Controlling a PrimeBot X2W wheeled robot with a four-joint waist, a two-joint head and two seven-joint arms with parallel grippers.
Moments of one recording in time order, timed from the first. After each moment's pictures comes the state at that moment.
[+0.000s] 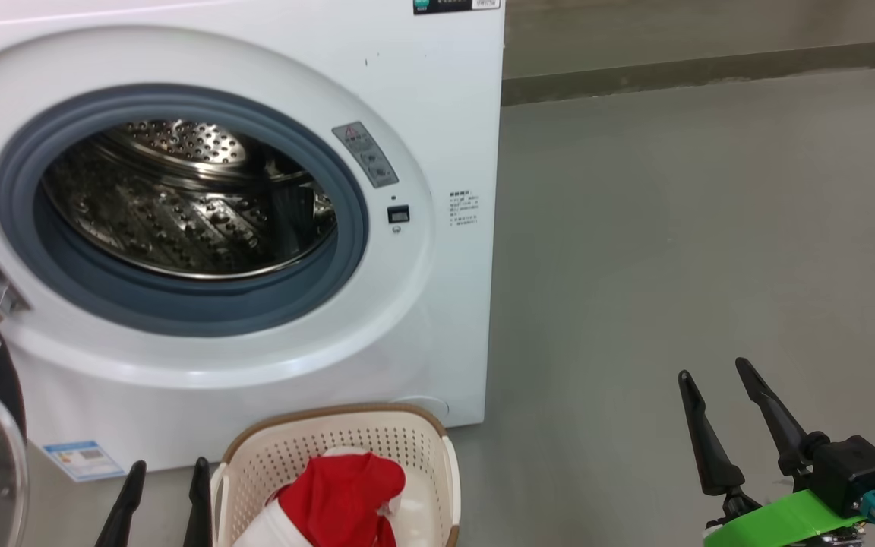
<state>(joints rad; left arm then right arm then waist) 0.12 0.05 0.10 0.09 -0.21 -0.12 -0.25 0.04 -0.09 0.02 0.12 0.26 0.12 -0.26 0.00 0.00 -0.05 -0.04</state>
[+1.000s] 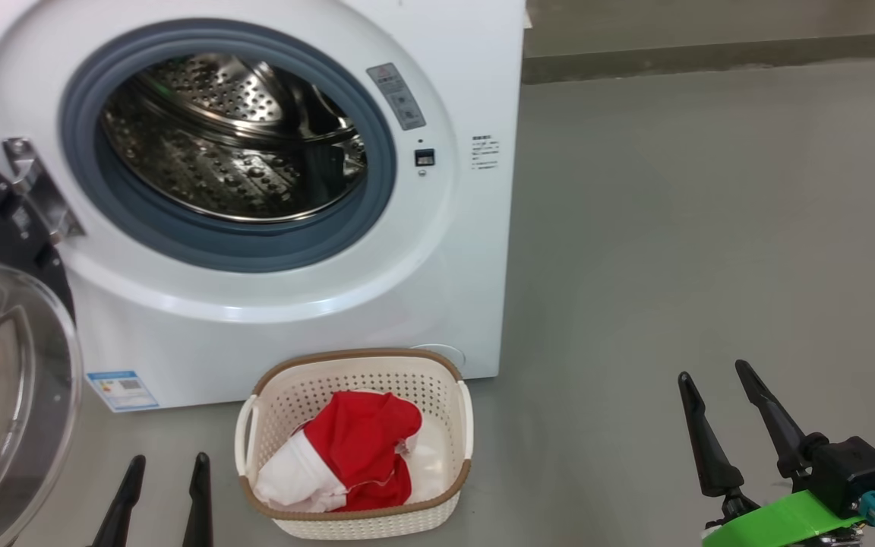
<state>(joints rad) 0.12 0.05 0.10 0.07 -0.20 -0.12 -0.25 0.04 -0.08 0.02 0.13 0.26 0.12 -0.26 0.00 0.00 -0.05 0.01</state>
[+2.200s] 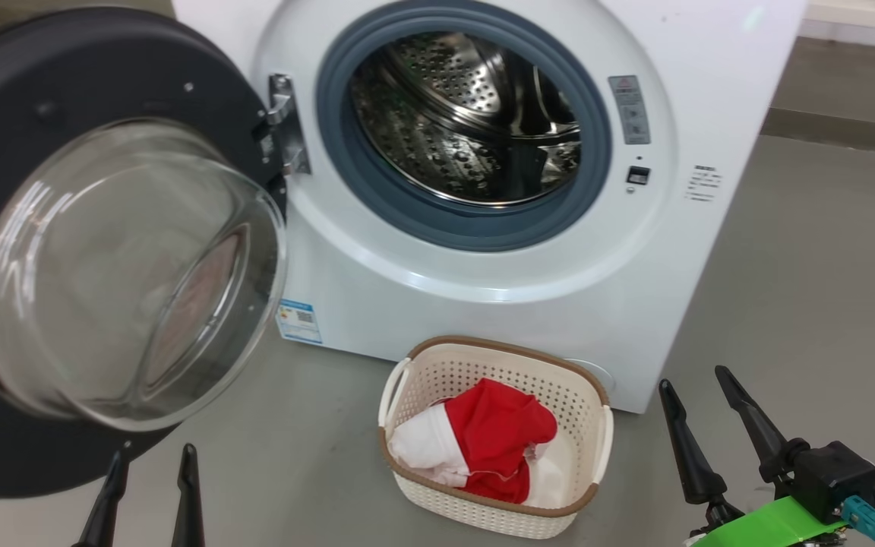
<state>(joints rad) 0.12 0.05 0.10 0.04 -0.18 -0.08 -0.25 0.04 -0.07 0.05 0.13 0.26 0.12 -0.26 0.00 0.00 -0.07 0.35</state>
